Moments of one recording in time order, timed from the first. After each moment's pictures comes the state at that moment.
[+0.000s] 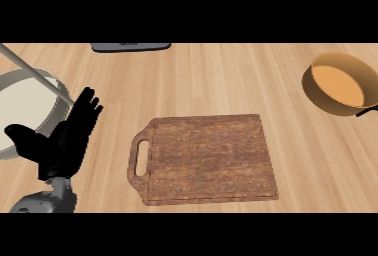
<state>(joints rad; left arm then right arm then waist) -0.10 0.16 -0.04 -1.71 0.13 0.16 0.31 -0.29 -1.13 -0.07 -1.10 0.28 0.24 -0.12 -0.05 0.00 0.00</state>
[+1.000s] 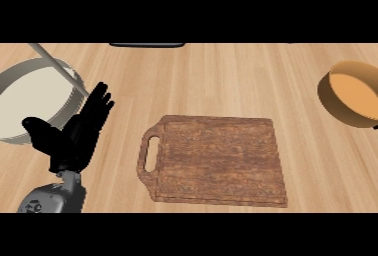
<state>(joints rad) -0.15 0.14 -0.07 -1.69 0.11 0.13 0.33 -0.56 -1.37 -0.34 -0.85 0.08 0.47 -0.44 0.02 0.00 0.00</state>
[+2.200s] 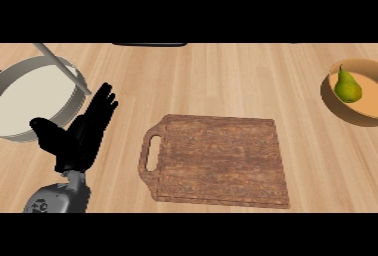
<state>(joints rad) -0.15 0.11 -0.07 -1.67 0.09 0.11 0.32 -0.95 -1.01 -0.08 -0.55 0.32 0.48 -0.22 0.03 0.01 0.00</state>
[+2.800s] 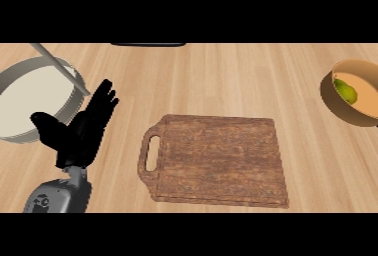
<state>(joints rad) -0.18 0.11 -0.06 -1.66 0.08 0.12 0.33 -1.07 -0.97 -0.31 -0.37 0.14 0.39 -0.18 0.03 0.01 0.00</state>
